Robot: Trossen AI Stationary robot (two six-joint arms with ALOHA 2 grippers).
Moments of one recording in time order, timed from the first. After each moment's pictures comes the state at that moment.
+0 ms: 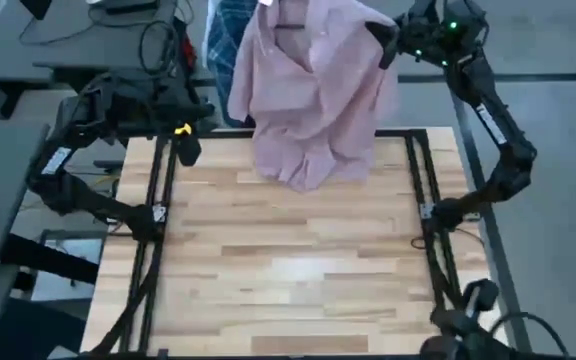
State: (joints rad) left arm 0.32 1.26 1.99 -1.18 -0.17 0.07; right arm -1.02 1.45 1.78 -0.29 -0.45 0.02
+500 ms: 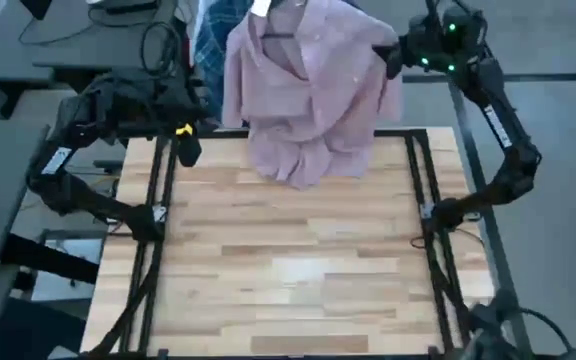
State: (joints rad) left arm 0.32 1.26 1.99 -1.23 -0.21 0.04; right arm -1.11 1.34 1.78 -0.76 -0.31 -0.04
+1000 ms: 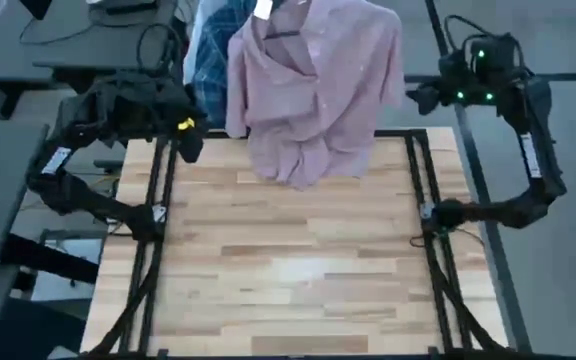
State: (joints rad) left arm 0.27 1.26 1.99 -1.30 -0.25 -0.21; right arm -1.08 1.16 1.77 -1.29 -0.28 0.00
